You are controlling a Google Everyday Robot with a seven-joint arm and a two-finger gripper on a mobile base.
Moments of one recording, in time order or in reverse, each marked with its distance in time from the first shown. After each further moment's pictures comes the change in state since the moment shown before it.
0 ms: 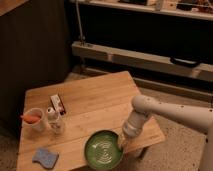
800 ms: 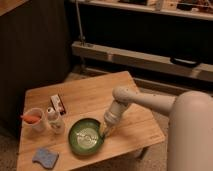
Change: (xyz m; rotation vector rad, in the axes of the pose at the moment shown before) arm 0.107 -0.053 -0.019 0.053 0.075 -0.127
